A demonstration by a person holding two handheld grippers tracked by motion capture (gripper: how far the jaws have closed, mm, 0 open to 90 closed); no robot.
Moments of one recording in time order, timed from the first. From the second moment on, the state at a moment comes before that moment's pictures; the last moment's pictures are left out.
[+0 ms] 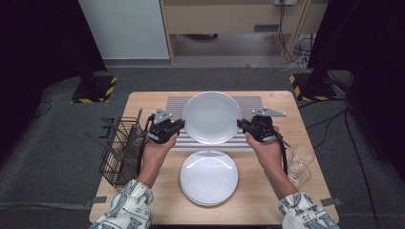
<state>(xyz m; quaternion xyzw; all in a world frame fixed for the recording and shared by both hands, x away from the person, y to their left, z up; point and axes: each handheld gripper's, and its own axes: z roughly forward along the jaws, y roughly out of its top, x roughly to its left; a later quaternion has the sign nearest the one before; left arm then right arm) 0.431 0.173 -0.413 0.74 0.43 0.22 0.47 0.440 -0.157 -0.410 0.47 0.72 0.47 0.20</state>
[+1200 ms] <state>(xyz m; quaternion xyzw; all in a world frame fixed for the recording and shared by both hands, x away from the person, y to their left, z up) 0.460 0.167 -0.389 0.73 0.43 0.24 0.47 0.470 -0.157 -0.392 0.48 0.71 0.48 0.20</state>
